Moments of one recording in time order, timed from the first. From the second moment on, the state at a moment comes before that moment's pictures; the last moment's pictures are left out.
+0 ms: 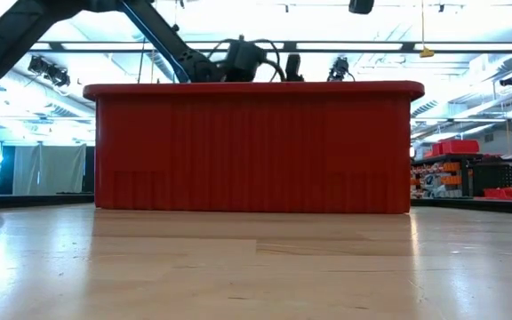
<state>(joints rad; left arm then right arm) 0.43 2.07 1.35 0.52 0.51 -1.21 0.00 1.06 0.84 0.40 0.02 0.98</state>
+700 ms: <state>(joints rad) 0.44 2.01 1.35 0.15 0.36 -1.09 0.02 1.01 0.84 0.41 0.02 0.86</state>
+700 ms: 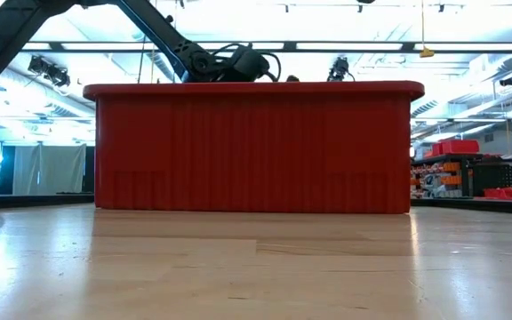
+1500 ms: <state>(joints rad) 0.42 2.05 1.41 0.27 0.47 -1.07 -0.08 1.01 0.84 0.42 0.02 0.94</state>
